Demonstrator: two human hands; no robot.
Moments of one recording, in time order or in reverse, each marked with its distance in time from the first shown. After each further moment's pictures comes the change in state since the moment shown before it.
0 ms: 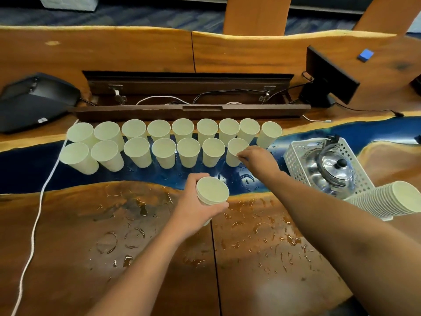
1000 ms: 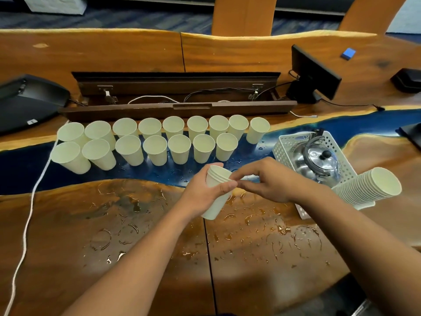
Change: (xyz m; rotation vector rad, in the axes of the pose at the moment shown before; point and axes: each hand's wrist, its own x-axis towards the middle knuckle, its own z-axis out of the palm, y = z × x) left_hand 0.013 0.029 0.023 -0.075 -0.187 0.011; right_hand -0.121 -0.024 -0.091 0.309 -0.208 -0.347
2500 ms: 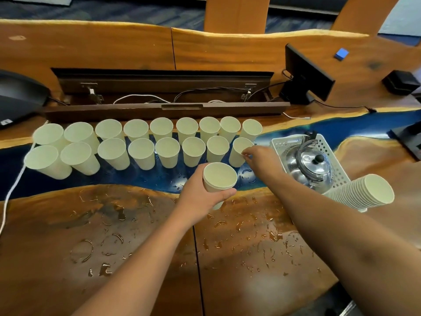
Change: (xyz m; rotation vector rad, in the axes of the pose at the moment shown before) left_hand 0.022 0.001 0.020 0.056 0.113 0.009; right_hand 0.076 0.134 0.034 -0.337 0.344 0.466
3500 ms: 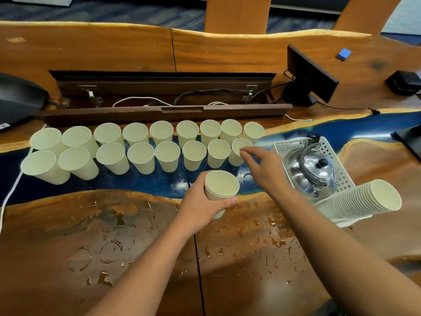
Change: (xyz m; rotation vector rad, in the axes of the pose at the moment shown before) left_hand 0.004 -0.009 0.002 -0.019 -0.026 -0.005; right_hand -0.033 -0.028 -0.028 0.579 0.184 0.066
